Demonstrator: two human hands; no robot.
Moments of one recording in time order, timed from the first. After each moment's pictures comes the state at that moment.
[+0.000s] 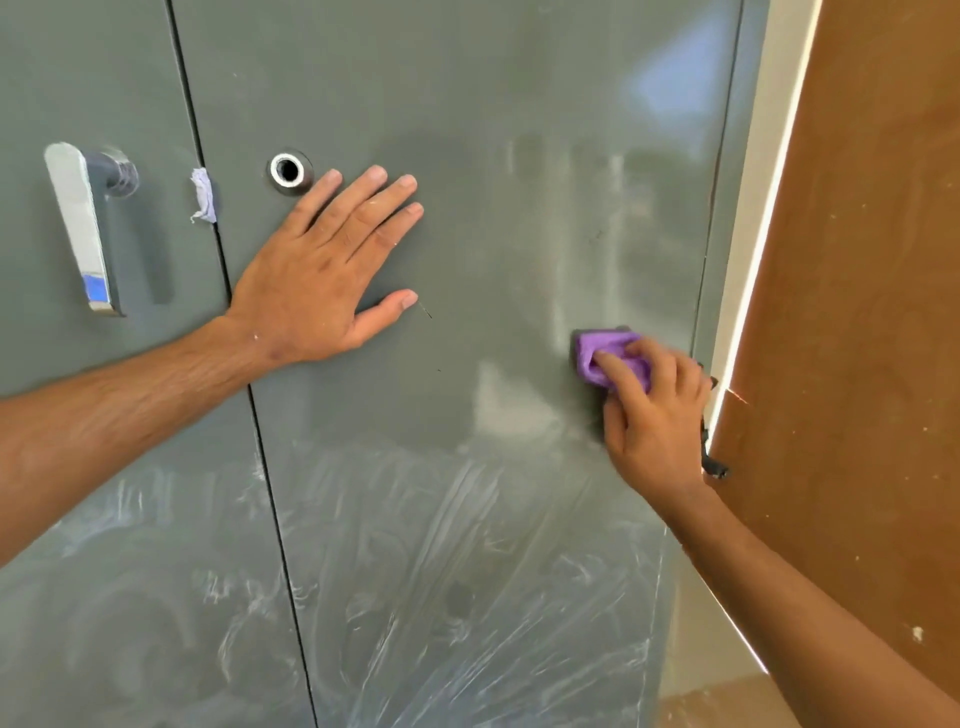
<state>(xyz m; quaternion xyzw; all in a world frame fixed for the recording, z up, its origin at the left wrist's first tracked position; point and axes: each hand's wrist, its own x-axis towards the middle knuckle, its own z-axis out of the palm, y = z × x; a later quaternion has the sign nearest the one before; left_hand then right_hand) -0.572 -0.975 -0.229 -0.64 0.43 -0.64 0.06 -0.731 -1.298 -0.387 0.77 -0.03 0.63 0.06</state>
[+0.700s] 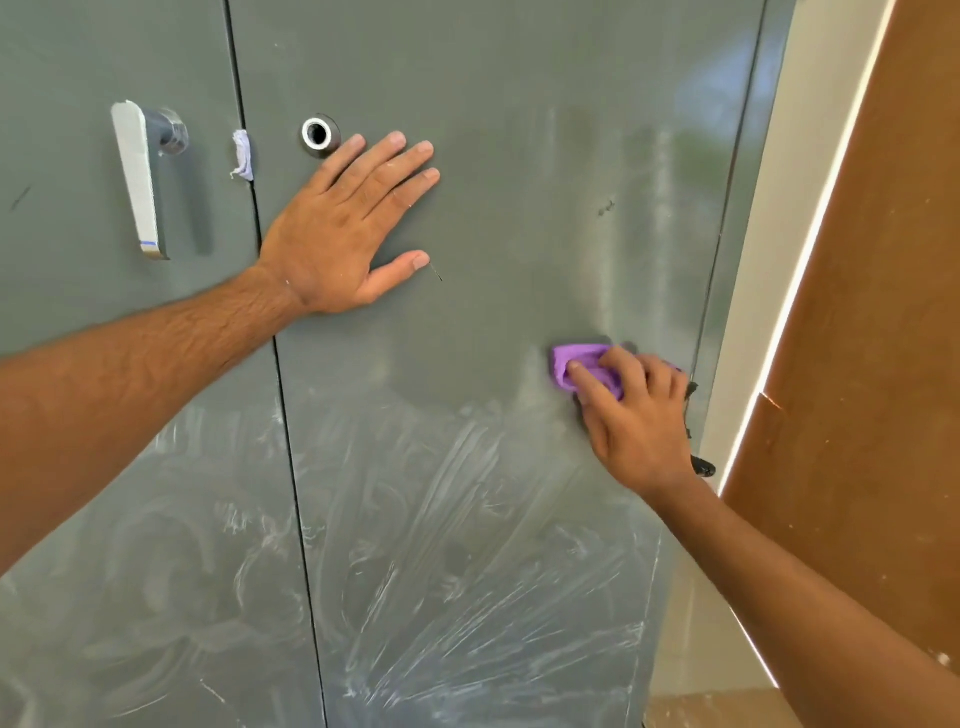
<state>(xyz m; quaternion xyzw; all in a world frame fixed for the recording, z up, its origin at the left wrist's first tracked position) -0.566 -0.977 -0.224 -0.65 0.42 -0.63 0.05 -0.714 -1.310 -0.407 0.78 0.07 0.61 0.14</state>
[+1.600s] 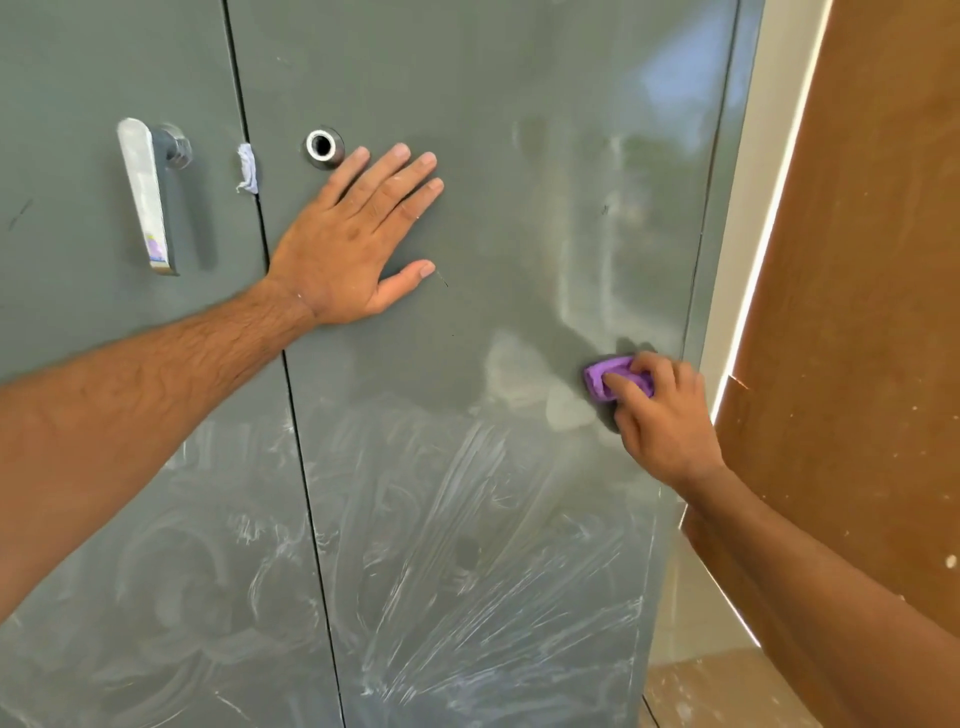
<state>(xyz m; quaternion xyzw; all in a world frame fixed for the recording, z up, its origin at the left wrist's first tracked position) -0.579 -0.970 -0.230 -0.64 0.43 -0.63 0.06 -0.754 -1.323 -0.415 0.83 0.03 0.53 0.14</state>
